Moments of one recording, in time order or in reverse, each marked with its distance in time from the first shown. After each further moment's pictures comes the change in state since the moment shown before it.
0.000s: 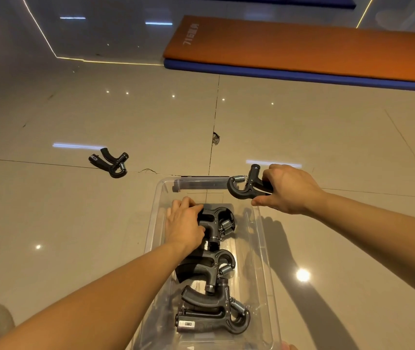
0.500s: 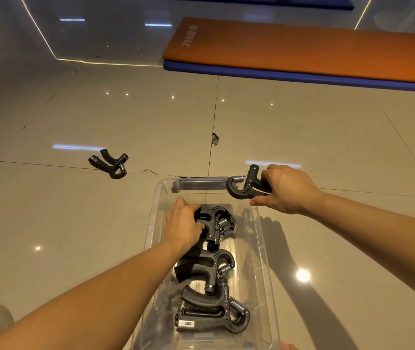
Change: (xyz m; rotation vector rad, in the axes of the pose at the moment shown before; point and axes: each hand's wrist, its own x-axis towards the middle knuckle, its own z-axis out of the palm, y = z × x) left_hand 0.002 -0.003 -0.002 -0.122 -0.017 -0.079; right_hand -0.001 -0.001 0.000 -0.020 0.005 0.002
